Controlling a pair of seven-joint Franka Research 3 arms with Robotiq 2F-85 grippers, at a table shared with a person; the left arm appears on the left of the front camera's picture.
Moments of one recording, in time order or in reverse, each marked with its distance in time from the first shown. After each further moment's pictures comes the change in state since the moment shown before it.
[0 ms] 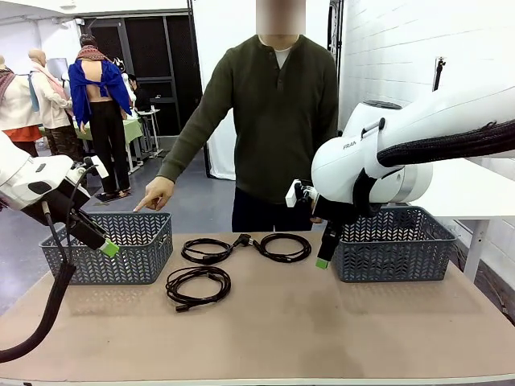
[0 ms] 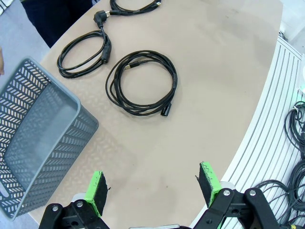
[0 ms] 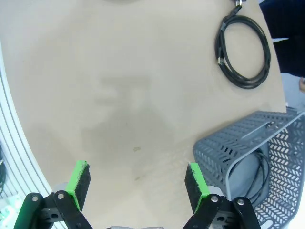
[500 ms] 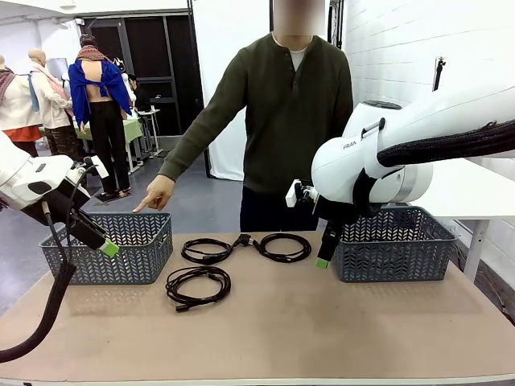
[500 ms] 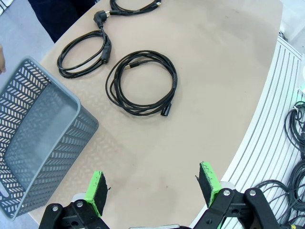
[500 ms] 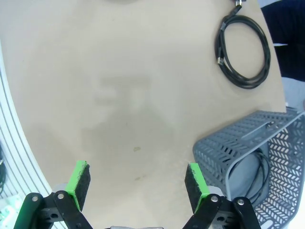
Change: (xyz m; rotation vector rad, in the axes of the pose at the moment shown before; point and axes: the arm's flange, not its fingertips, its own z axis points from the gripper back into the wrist) left arm 0.000 0.000 0.000 0.000 0.000 0.000; right arm 0.000 0.000 0.000 0.000 0.000 0.000
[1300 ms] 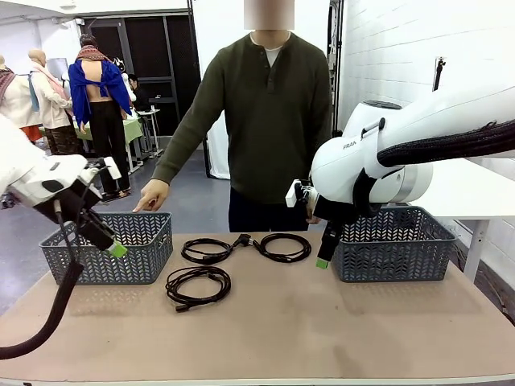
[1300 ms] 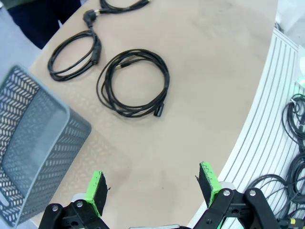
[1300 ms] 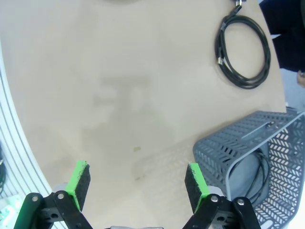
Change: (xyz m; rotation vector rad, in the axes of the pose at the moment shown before) left arm 0.021 -0.010 -0.011 -0.031 0.052 -0.051; right arm 0.000 0.000 0.000 0.000 0.000 0.000
